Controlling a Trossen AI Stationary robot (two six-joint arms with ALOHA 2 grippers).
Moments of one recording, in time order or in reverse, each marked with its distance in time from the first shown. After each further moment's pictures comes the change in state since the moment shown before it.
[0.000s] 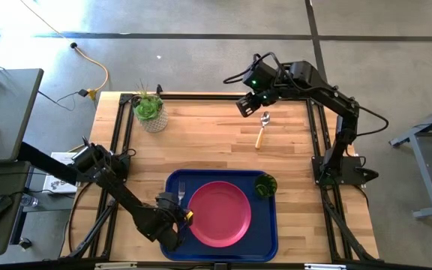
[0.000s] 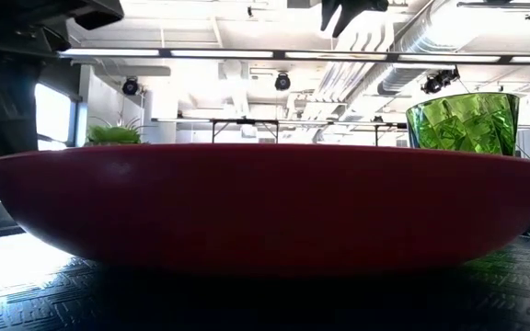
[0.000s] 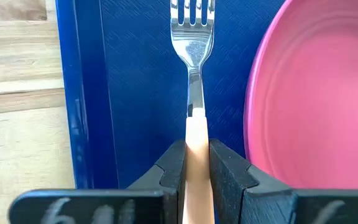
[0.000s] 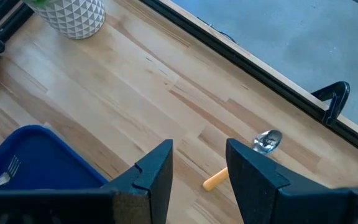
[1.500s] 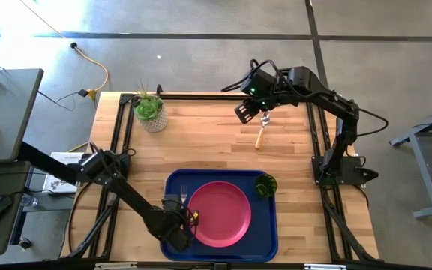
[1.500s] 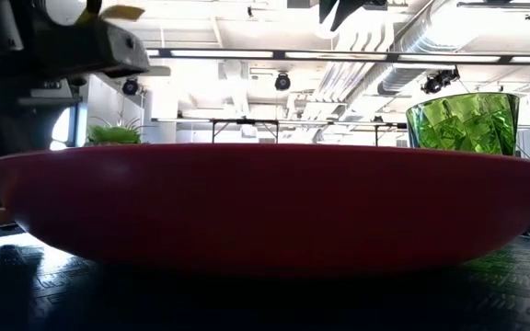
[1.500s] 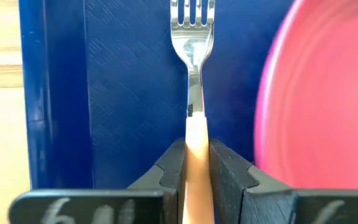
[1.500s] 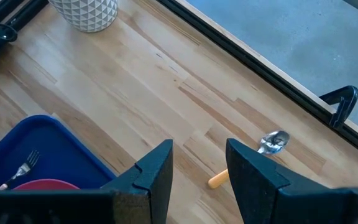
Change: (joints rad) left arm 0.050 0.109 0.059 0.020 0.066 -0.010; right arm 0.064 0.000 0.000 0.000 0.021 0.008
